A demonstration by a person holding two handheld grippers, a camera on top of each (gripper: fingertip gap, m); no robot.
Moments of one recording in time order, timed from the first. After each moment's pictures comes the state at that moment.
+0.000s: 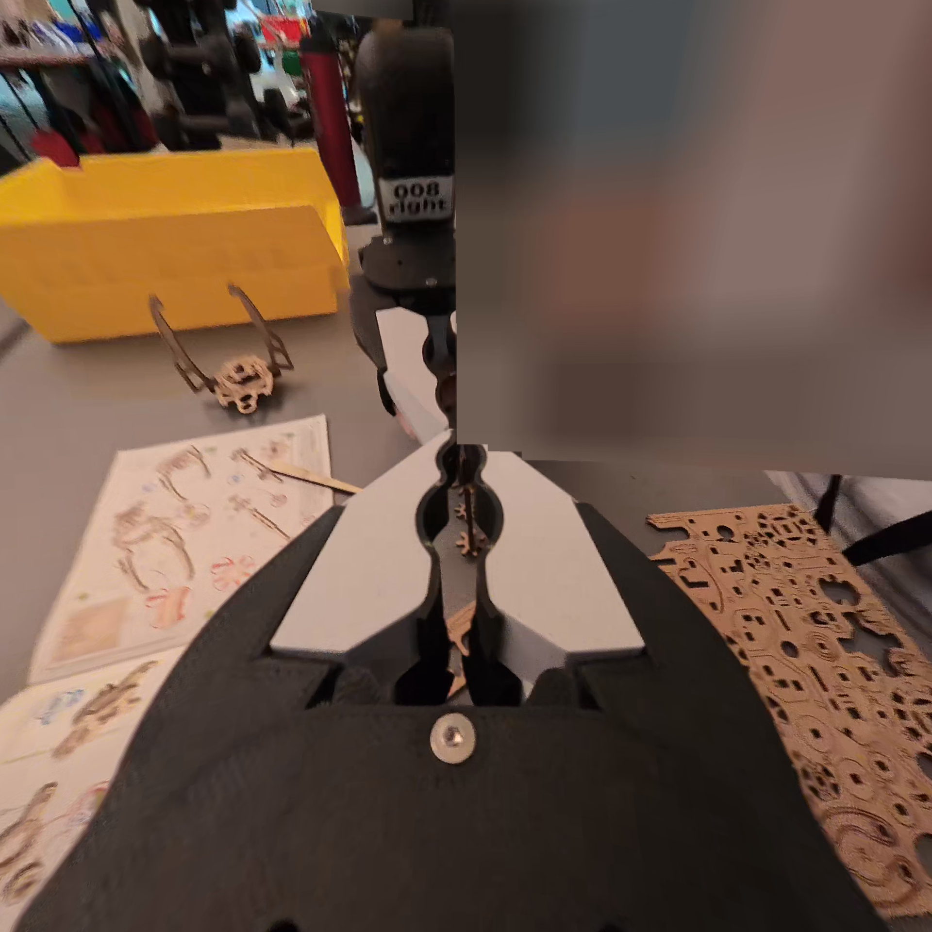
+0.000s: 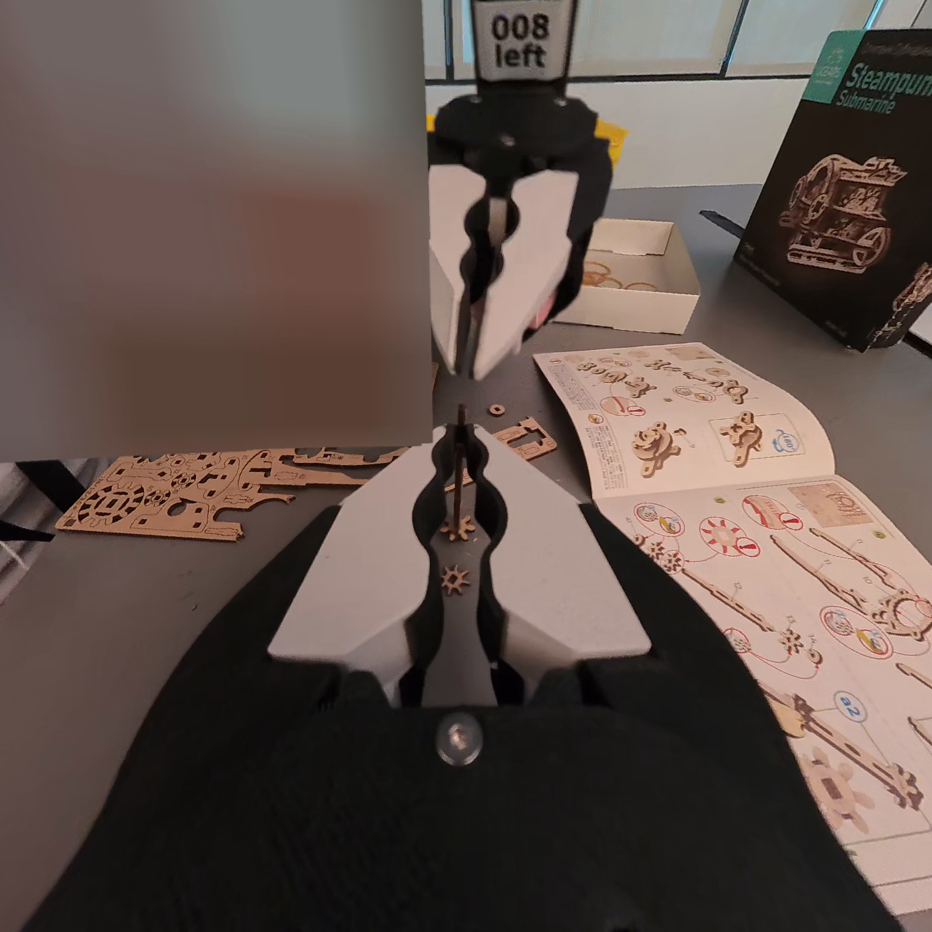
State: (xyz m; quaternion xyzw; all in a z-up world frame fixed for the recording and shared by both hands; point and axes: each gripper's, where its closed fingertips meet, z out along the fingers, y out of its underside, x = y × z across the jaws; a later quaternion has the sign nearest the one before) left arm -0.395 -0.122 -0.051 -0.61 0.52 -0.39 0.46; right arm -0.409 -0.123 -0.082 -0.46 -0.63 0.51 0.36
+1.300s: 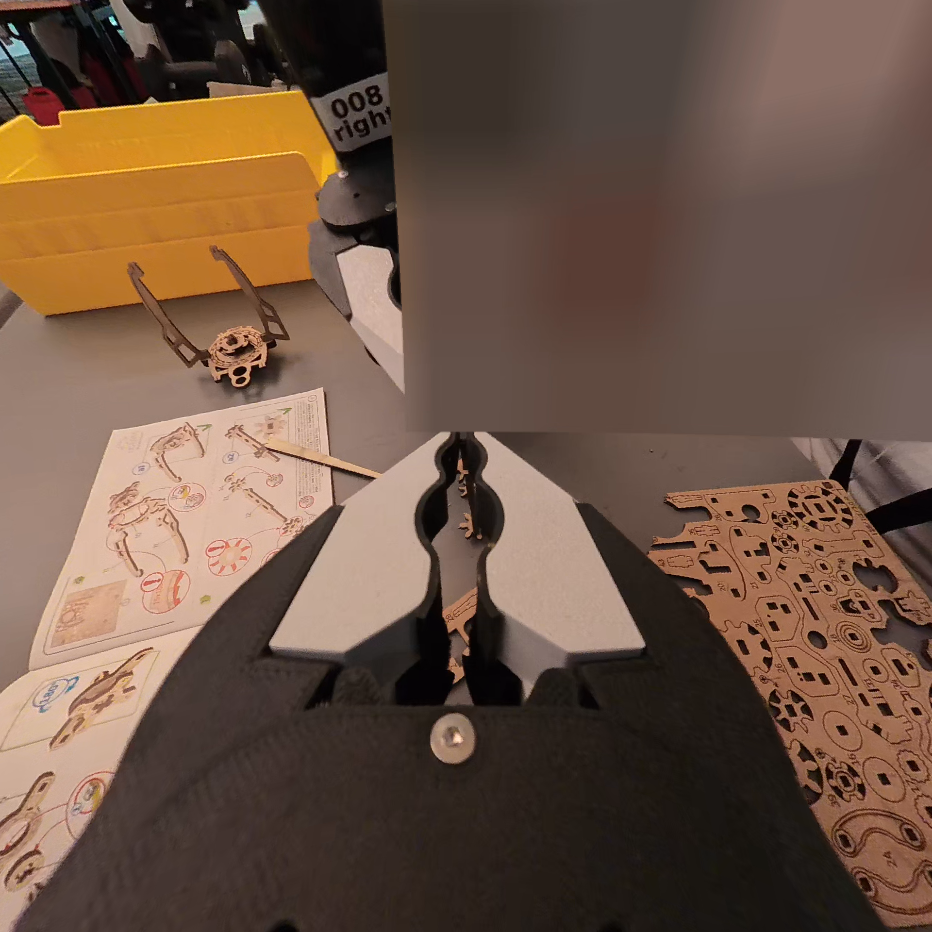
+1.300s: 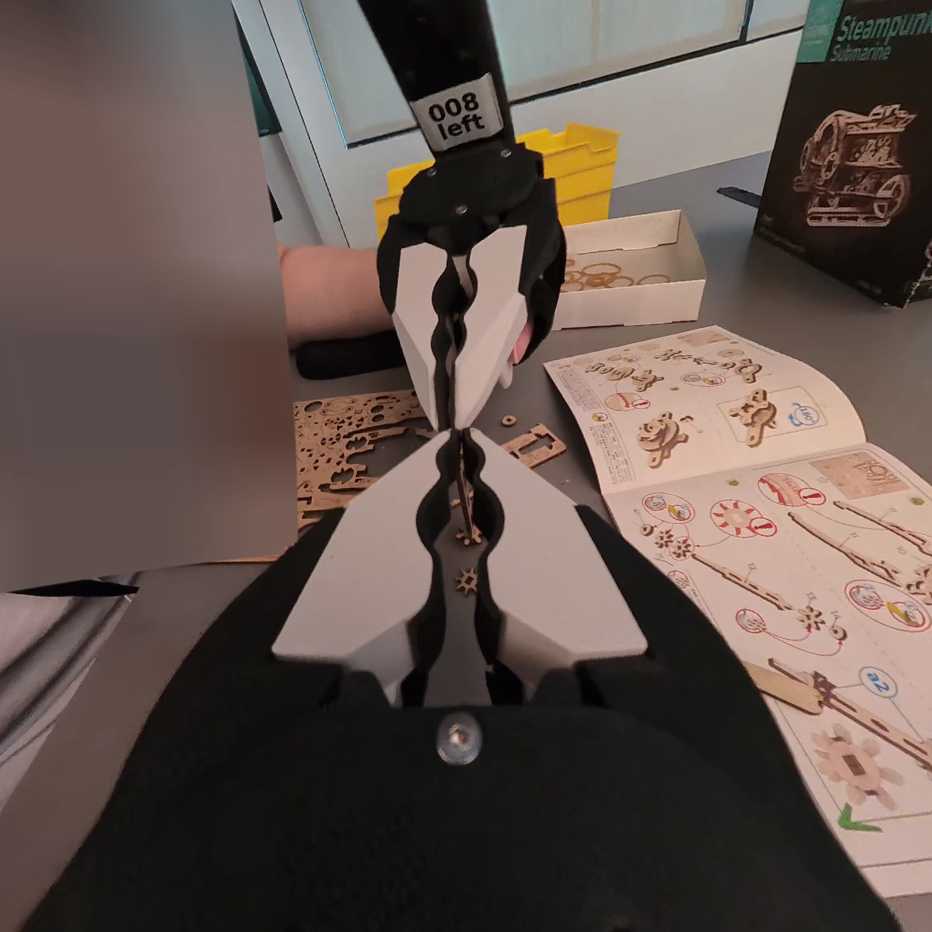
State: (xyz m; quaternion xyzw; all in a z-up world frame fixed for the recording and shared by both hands) left arm -0.390 -0.121 -0.069 -0.63 0.53 -0.36 0.44; right arm -0.402 -0.114 -0.067 -0.49 -0.59 0.56 0.30
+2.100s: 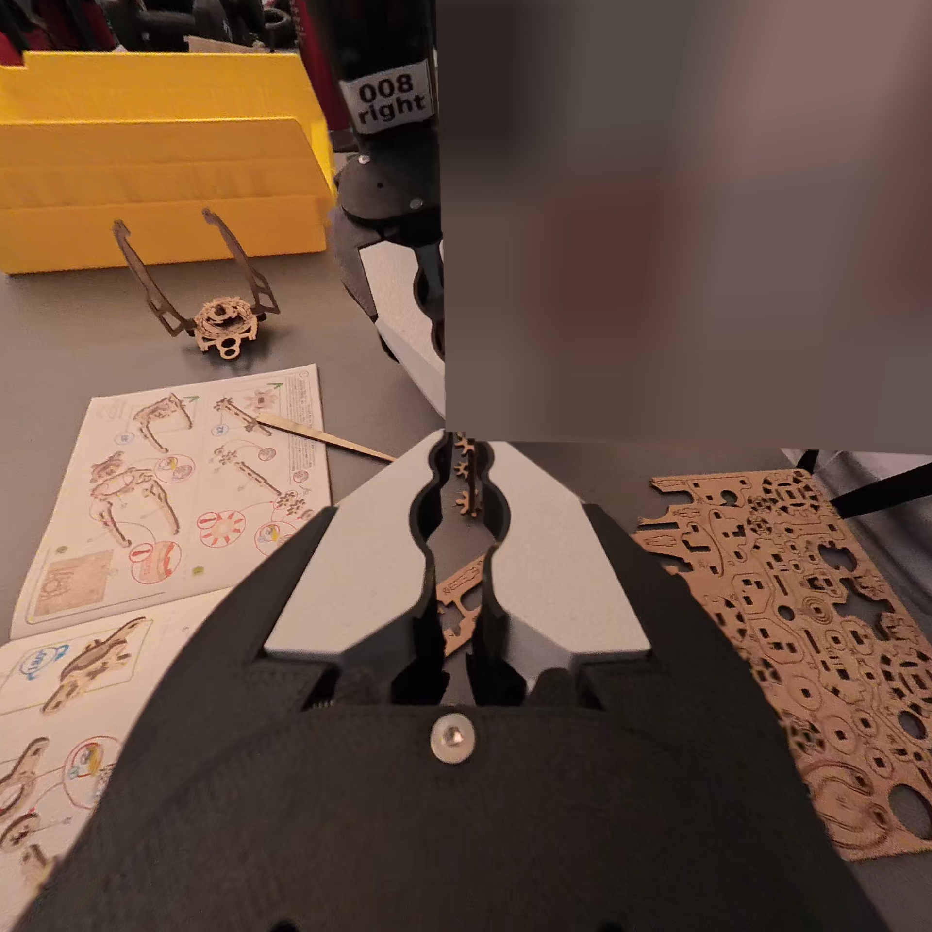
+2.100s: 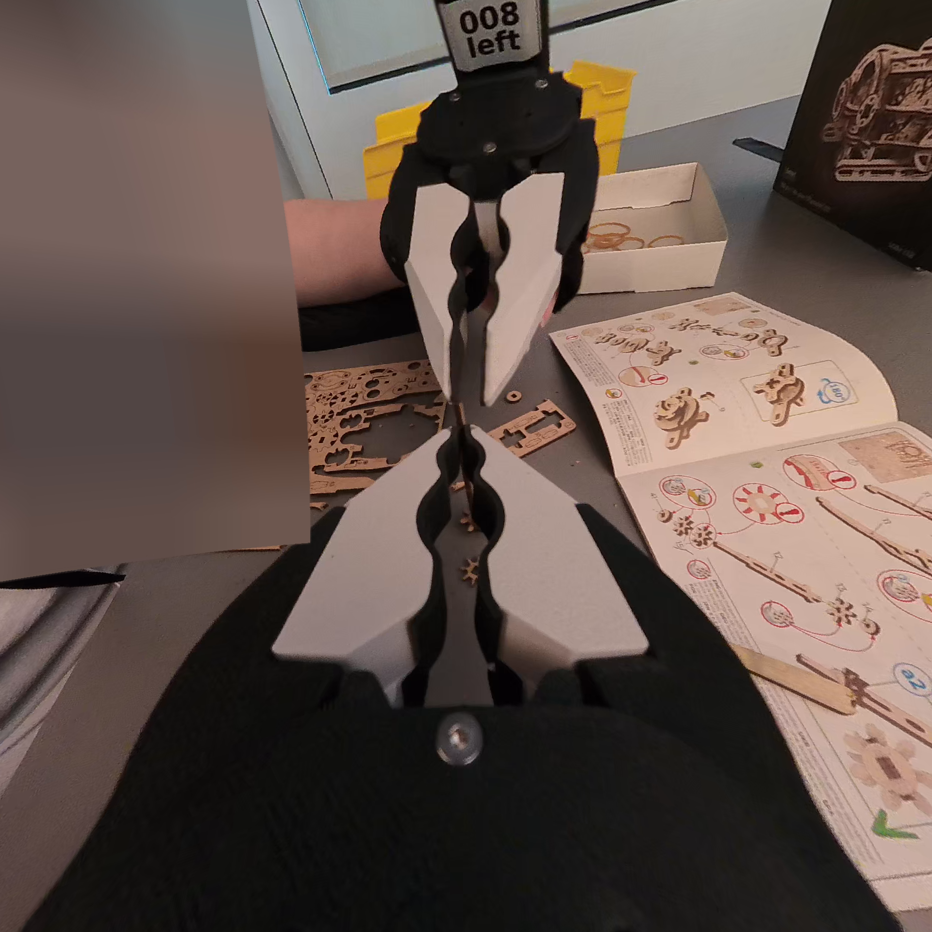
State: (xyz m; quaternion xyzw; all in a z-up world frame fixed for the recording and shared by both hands) left arm -0.400 -0.120 -0.073 -0.64 0.53 -0.37 0.42; right arm -0.407 -0.122 -0.082 -0.50 -0.61 0.54 0.29
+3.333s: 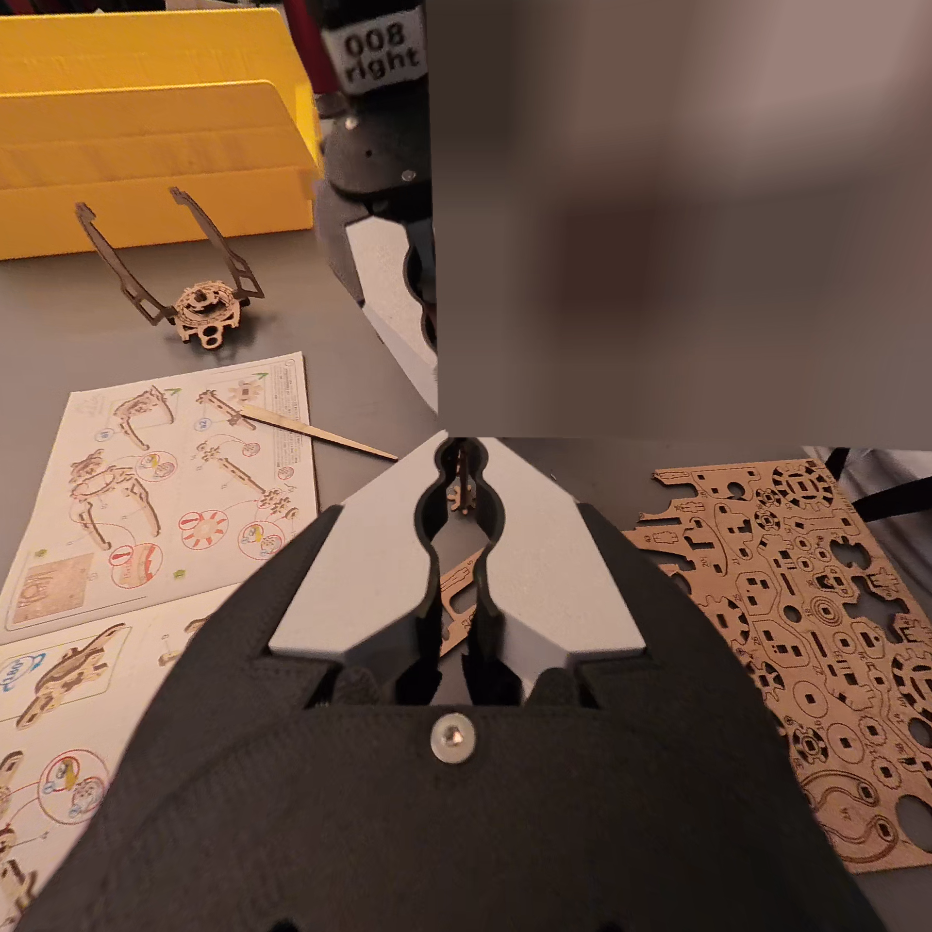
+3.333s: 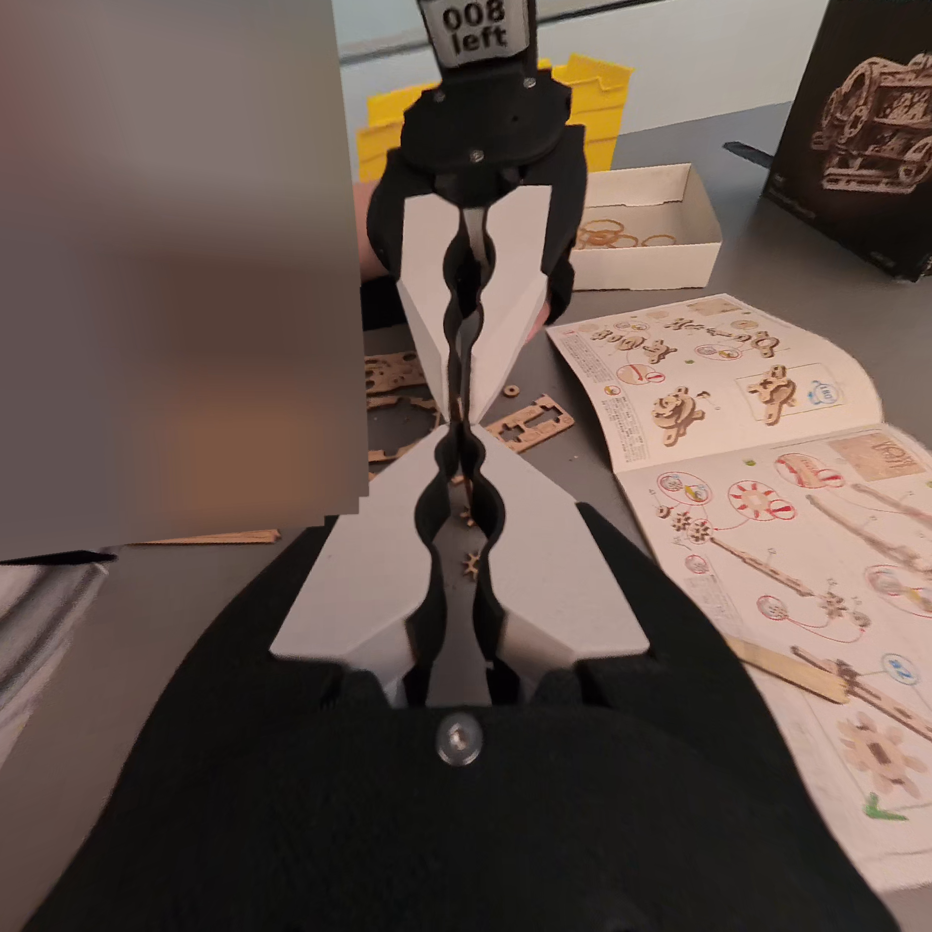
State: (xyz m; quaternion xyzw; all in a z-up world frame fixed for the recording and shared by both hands) left arm -0.393 -0.125 -0.082 -0.65 0.54 -0.35 0.41; right arm -0.404 -0.124 -0.083 -0.50 -0.62 0.52 0.30
